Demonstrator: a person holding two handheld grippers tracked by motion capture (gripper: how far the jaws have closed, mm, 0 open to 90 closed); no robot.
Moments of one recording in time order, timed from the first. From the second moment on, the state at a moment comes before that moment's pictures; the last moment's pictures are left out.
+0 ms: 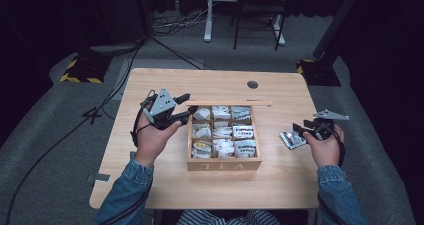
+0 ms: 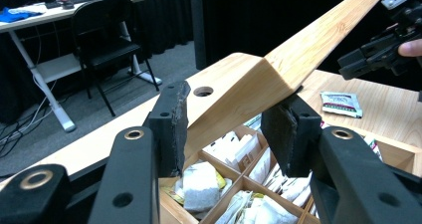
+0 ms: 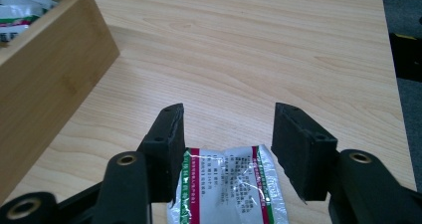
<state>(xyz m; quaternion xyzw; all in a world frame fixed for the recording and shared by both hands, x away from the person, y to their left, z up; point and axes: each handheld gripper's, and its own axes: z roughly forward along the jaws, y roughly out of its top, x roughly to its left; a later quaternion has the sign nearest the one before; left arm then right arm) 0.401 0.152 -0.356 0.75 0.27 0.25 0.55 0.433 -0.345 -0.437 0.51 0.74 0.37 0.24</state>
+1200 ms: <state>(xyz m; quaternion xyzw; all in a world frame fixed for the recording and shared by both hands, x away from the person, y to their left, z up) 0.393 0.148 -0.353 0.78 0.26 0.25 0.50 0.359 -0.368 -0.456 0.48 0.76 0.40 0.20</state>
